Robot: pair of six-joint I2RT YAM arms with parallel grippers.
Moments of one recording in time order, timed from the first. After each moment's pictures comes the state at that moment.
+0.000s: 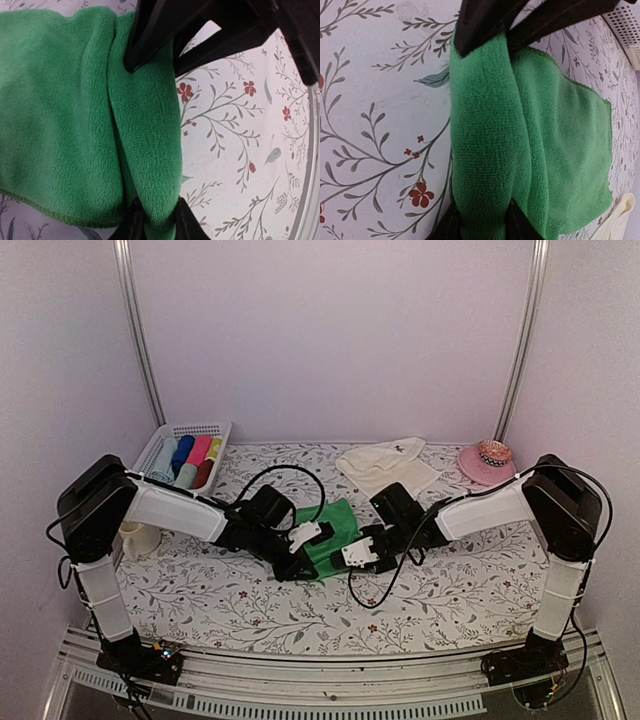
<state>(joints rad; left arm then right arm) -0.81 1.86 0.99 -0.11 0.41 0.22 0.81 1.89 1.02 -0.05 -0.25 -1.15</state>
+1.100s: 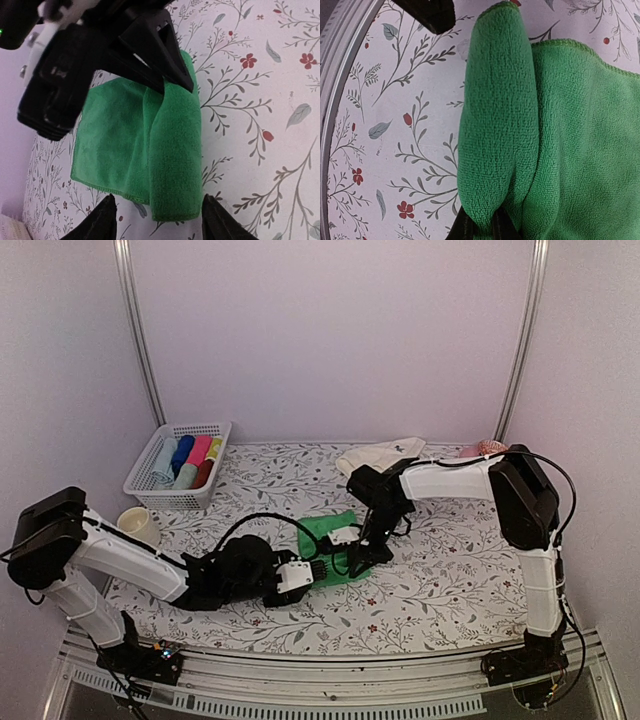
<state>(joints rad) -1.10 1.56 0.56 0.42 -0.23 0.56 0.78 2.16 1.59 -0.90 -0.53 -1.08</state>
